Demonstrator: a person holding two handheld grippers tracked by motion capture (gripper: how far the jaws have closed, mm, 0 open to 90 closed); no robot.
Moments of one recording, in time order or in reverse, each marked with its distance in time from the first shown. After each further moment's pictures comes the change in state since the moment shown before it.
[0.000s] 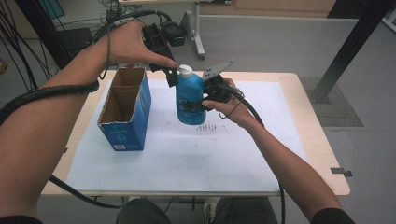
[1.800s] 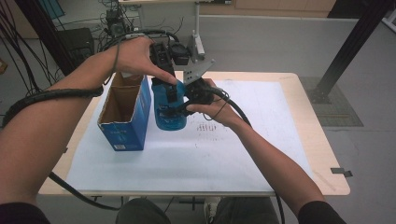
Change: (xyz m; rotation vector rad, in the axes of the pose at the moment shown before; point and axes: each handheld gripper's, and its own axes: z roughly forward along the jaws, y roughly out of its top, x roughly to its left) left arm -0.009 0.002 0.035 0.109 -0.101 0.110; right arm 0.023 0.028 0.034 -0.068 0.207 -0.115
